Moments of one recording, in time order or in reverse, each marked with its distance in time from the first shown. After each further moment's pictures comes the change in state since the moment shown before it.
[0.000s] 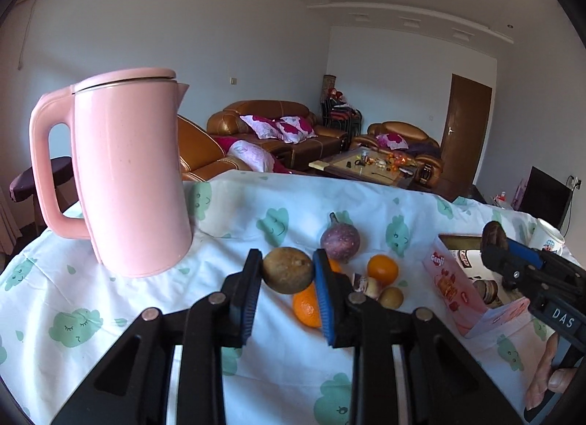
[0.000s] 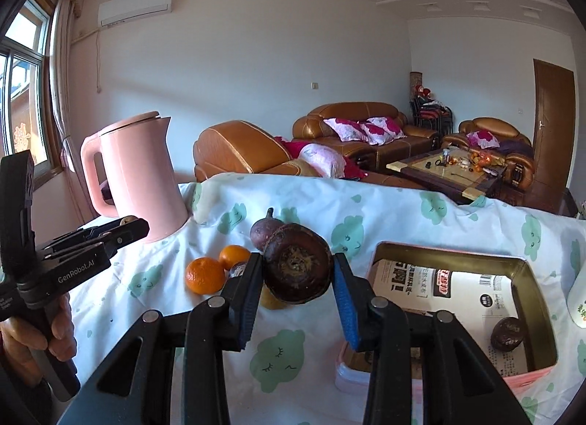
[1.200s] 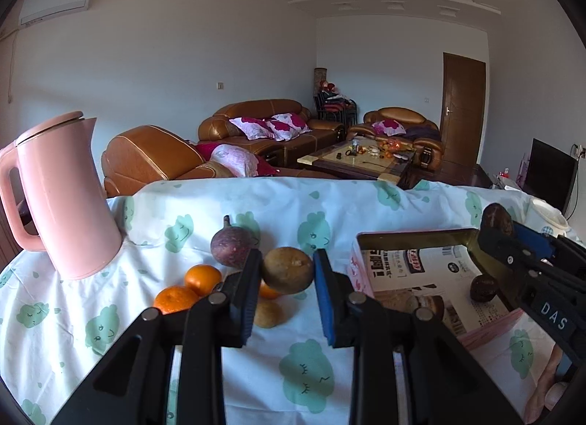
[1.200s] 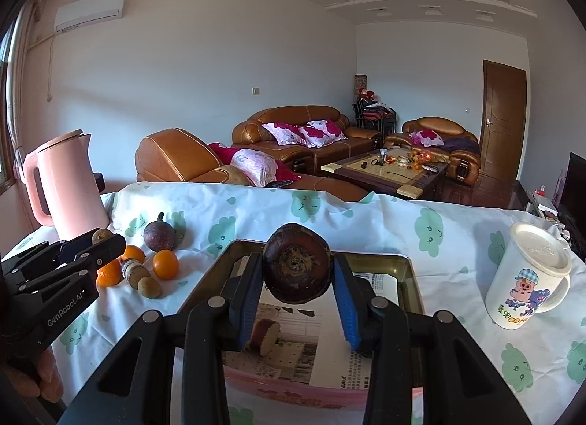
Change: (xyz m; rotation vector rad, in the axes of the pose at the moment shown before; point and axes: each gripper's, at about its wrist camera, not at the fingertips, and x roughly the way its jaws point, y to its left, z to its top) left arm 0.017 -0.152 -0.001 0.099 0.005 0.039; right arm -0.032 -0.106 -0.009 0.053 -0.005 -0.215
